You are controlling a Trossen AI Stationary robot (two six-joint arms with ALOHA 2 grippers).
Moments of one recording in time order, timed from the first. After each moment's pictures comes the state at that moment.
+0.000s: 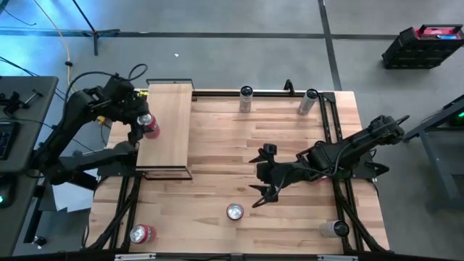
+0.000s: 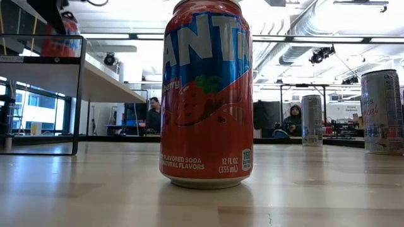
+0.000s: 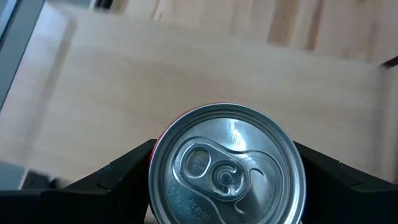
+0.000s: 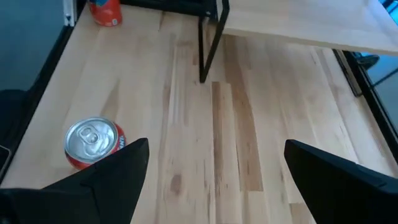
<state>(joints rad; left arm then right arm) 0.85 0.83 1.21 -1.47 0.18 0.54 0.42 1.48 1.38 -0.62 0.41 0.13</state>
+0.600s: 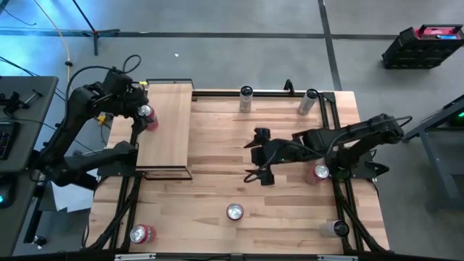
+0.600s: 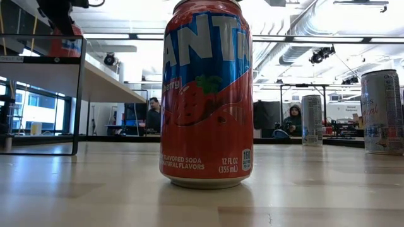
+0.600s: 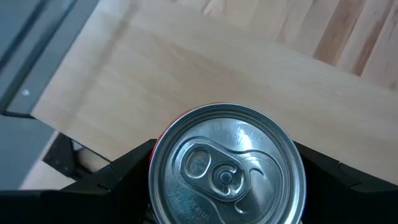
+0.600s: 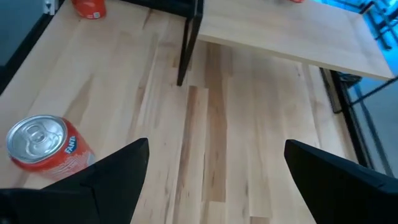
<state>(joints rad) 0.98 0.84 1.21 -1.41 0.15 0.47 0.24 1.48 1.41 -0.62 0.27 -0.07</state>
